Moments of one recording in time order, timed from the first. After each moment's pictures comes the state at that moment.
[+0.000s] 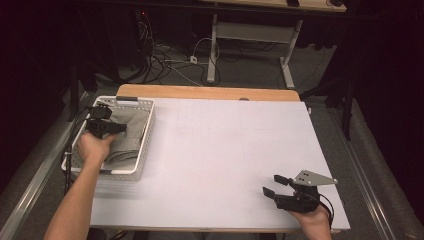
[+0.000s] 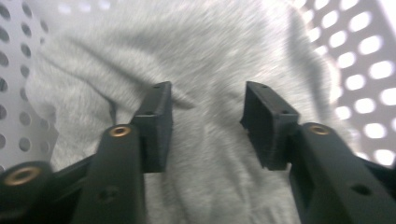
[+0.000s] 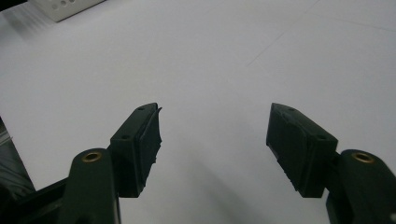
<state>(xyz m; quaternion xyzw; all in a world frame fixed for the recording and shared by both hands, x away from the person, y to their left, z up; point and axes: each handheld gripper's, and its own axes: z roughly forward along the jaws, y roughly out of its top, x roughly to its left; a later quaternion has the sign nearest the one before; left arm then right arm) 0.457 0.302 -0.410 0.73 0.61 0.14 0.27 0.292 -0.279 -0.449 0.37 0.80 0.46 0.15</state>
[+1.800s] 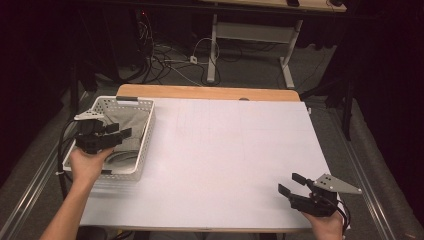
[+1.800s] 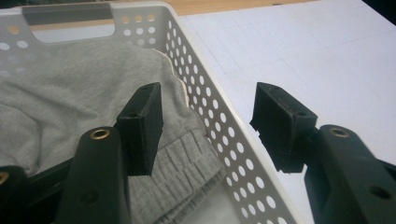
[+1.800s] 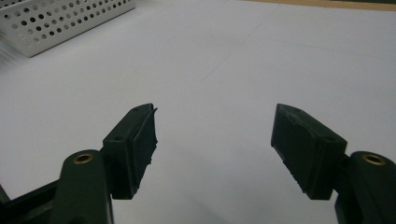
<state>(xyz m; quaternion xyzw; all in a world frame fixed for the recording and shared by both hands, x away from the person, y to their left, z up) 0.375 0.289 -0.378 0.73 0.51 0.16 0.42 0.276 -0.311 -0.441 0.41 0.75 0.48 0.20</state>
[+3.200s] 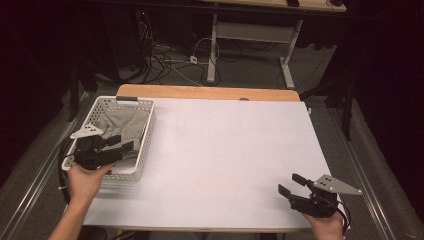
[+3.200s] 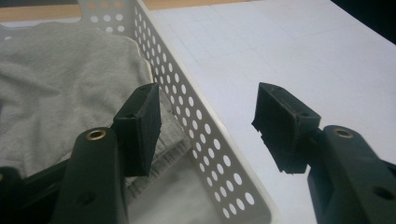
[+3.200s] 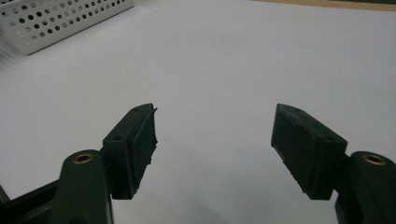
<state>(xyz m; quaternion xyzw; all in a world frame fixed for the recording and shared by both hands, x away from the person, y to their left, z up) 0.338 0.281 -0.388 0.74 0.48 0.15 0.45 0.273 -0.310 -0.441 0.41 0.75 0.48 0.20</state>
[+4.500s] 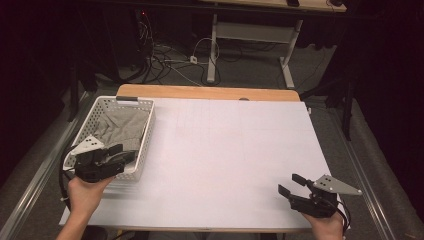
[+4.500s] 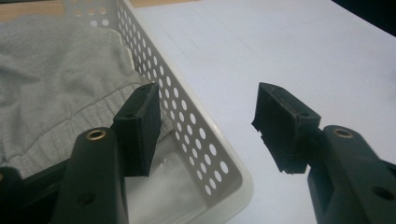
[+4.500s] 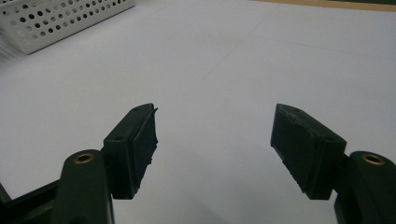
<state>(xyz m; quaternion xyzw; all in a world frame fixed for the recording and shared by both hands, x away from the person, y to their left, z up) 0.311 0.272 -0.398 0.74 0.46 0.16 0.45 0.273 -0.310 -0.441 0.41 0.75 0.48 0.20</state>
